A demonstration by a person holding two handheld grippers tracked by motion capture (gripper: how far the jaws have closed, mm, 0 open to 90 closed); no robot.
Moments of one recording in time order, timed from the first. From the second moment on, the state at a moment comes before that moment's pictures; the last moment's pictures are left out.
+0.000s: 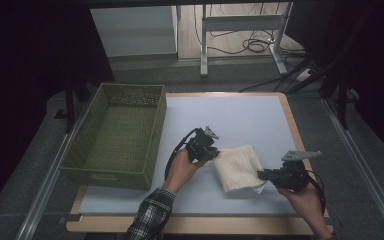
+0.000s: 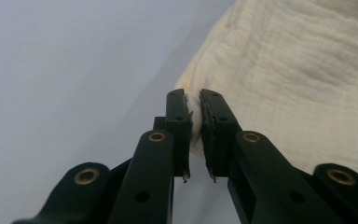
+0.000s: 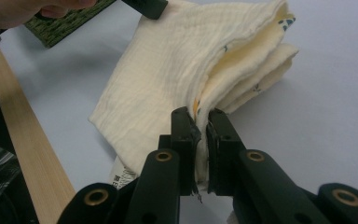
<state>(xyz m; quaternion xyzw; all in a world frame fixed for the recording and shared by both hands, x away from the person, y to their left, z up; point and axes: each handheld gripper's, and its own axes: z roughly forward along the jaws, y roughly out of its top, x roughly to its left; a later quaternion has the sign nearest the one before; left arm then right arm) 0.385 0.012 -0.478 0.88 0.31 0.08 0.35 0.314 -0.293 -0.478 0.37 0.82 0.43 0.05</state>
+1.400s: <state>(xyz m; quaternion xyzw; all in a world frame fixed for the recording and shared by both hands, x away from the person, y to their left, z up) 0.381 0.084 -0.421 0.89 0.35 0.09 0.29 0.338 -0.220 -0.449 0.31 0.84 0.44 0.02</state>
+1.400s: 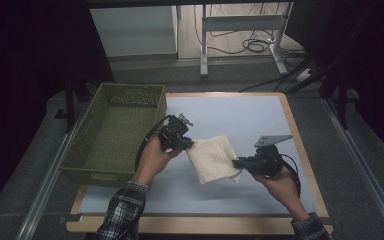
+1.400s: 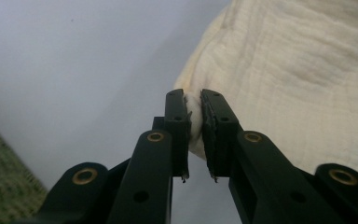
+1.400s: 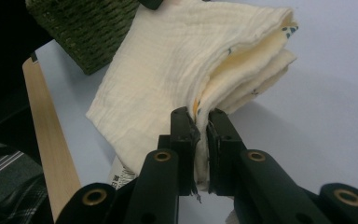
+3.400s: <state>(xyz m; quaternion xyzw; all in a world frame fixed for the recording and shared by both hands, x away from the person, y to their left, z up) 0.366 0.234 -0.355 0.84 0.45 0.15 0.27 0.377 -0.071 -0.399 0.24 0.85 0.48 -0.03</state>
